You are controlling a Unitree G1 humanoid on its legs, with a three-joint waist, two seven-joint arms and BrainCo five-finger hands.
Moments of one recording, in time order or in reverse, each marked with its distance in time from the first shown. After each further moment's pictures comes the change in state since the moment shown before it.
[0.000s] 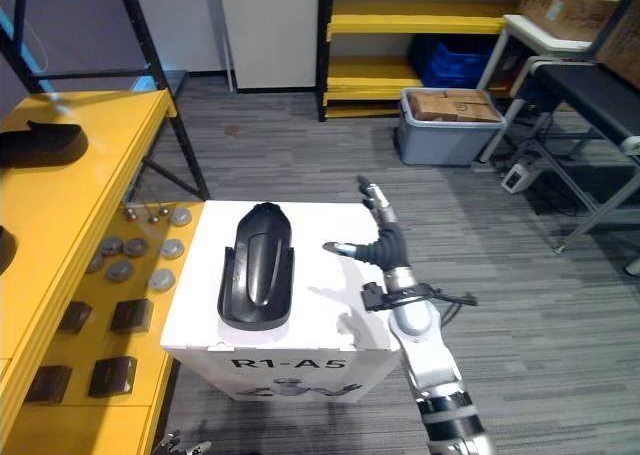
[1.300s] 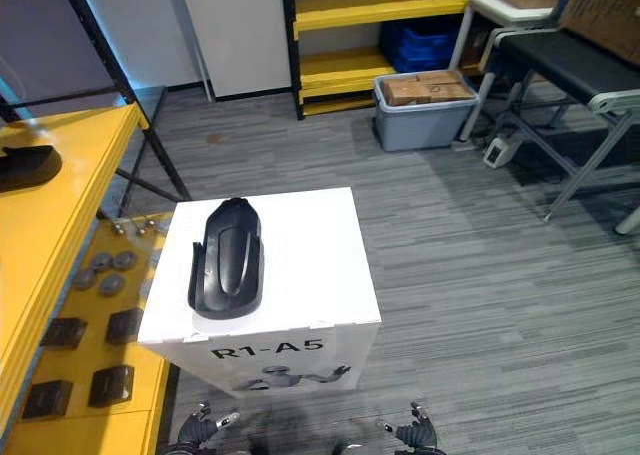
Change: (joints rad) left arm -0.122 -0.078 -0.033 0.006 0.010 0.030 0.002; right arm 0.425 0.126 -0.329 0.803 0.032 0.066 -0.025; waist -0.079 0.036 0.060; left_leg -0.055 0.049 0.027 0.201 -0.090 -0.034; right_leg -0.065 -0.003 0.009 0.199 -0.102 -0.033
